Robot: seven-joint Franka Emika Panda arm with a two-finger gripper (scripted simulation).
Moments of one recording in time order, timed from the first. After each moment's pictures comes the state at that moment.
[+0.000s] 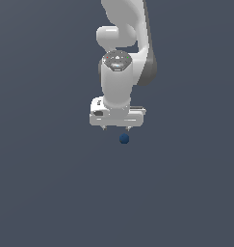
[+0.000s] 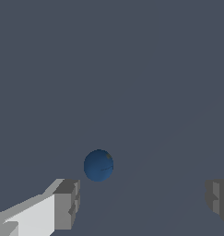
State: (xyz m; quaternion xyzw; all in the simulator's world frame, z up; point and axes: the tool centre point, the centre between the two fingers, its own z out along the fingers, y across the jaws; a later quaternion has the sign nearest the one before) arm -0.008 -0.001 0.182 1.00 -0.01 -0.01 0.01
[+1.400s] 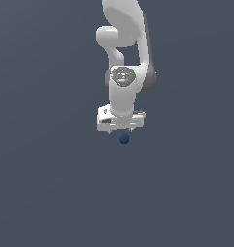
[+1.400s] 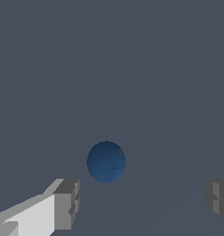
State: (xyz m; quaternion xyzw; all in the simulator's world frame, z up) arm -0.030 0.017 0.131 1.00 0.06 -0.02 0.00
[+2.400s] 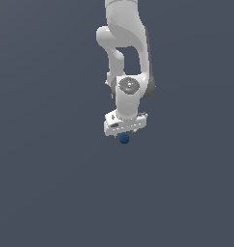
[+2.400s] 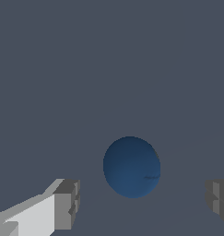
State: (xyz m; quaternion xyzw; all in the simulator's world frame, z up) arm -0.052 0.041 0.079 0.99 0.13 0.00 0.00
